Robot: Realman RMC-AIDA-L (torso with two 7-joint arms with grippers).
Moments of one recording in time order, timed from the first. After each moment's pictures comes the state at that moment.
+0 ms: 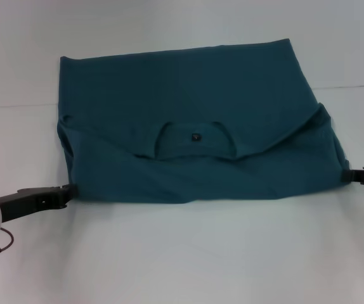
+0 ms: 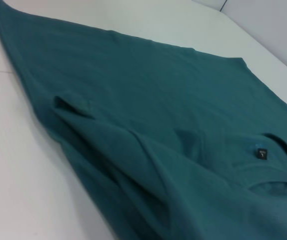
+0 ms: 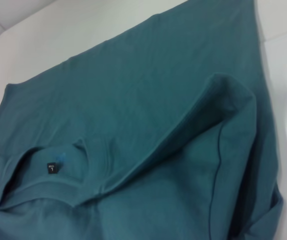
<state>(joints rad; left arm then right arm) -0.51 -2.16 0.72 0.72 2.12 1.04 -1.90 0.52 1.98 -0.46 -0.59 -2.26 -1.15 2.00</state>
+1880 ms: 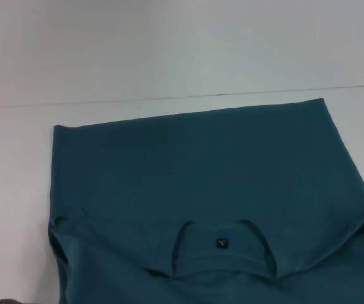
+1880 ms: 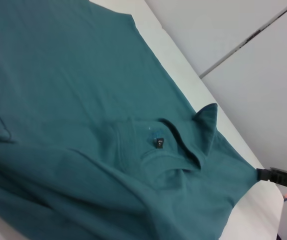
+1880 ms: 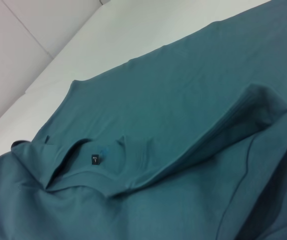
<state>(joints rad) -0.34 -2.12 0.47 0.89 2.35 1.91 -1.87 0.04 1.99 -0.32 -0.72 -2.17 -1.74 1.53</state>
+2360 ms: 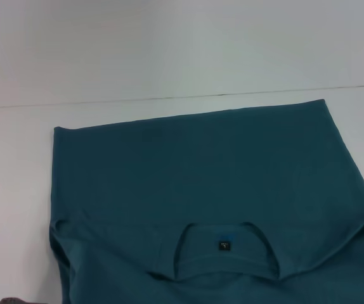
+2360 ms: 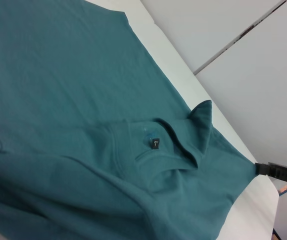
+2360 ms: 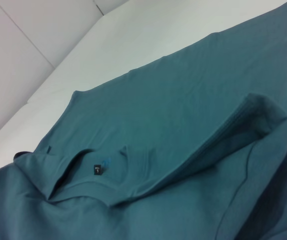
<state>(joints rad) -0.35 -2.13 0.48 0.89 2.35 1.92 -1.86 0.03 1.99 -0.28 -0.73 -2.17 -1.77 1.53</state>
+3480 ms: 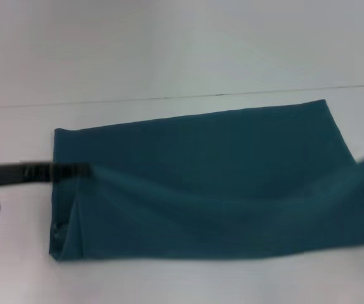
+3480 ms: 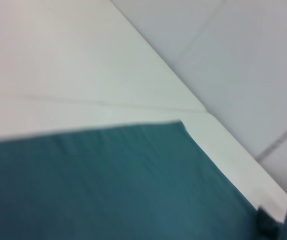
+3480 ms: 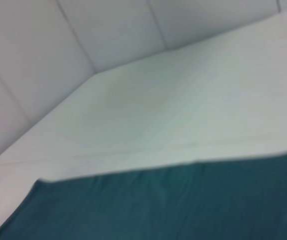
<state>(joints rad) -0.69 -2.04 0.39 0.71 2.33 1.54 -1.97 0.44 1.95 -0.23 -0.71 -2.18 -1.51 1.68</state>
